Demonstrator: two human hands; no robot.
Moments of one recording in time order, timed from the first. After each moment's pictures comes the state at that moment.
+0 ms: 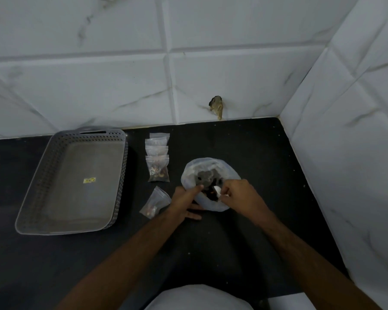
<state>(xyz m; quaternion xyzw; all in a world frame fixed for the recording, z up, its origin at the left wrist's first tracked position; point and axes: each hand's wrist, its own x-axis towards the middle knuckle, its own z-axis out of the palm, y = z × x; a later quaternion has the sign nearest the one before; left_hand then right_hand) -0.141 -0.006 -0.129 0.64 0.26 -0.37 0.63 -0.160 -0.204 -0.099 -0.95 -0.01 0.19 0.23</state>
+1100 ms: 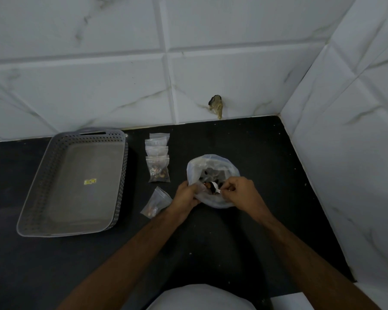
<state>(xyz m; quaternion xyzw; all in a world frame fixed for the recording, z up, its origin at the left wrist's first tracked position) -0.137 -0.013 -0.125 0.54 0.23 -0.31 0.75 -0.158 -0.203 -0.109 -0.89 0.12 0.18 0.40</state>
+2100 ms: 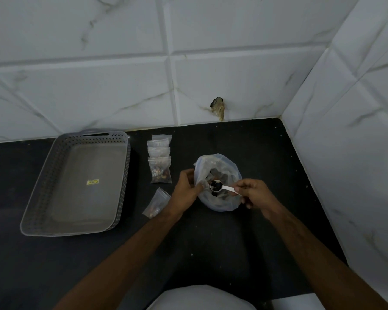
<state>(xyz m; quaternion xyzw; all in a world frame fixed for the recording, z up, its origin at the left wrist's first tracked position) -0.132 0.002 -0.118 0.74 0.07 -0.25 0.62 -0.162 -0.230 -0.098 -0.75 0.26 0.23 0.56</state>
